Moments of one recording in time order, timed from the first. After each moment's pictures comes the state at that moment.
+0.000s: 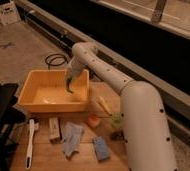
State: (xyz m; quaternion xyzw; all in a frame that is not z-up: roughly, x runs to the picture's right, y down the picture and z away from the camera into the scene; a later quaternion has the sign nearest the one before) arm -0.124 -0.066 0.873 -0.05 -0.35 -0.50 0.79
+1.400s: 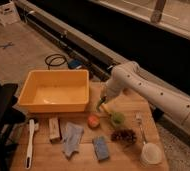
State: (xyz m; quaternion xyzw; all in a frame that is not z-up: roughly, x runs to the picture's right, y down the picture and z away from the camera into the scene) arm 0.087 0.075 0.832 -0.20 -0.22 -0.23 0.93
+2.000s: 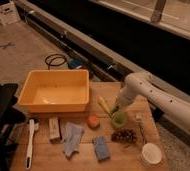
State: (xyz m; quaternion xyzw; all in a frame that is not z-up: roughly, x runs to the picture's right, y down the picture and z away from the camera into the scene) arm 0.172 0.113 0.861 -0.27 -0.18 -0.16 0.93
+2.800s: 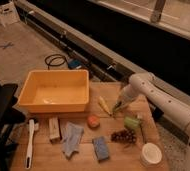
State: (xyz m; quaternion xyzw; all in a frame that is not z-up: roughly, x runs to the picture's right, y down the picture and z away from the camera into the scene) arm 0.178 0.091 0.912 -0.21 -0.18 -0.17 0.94
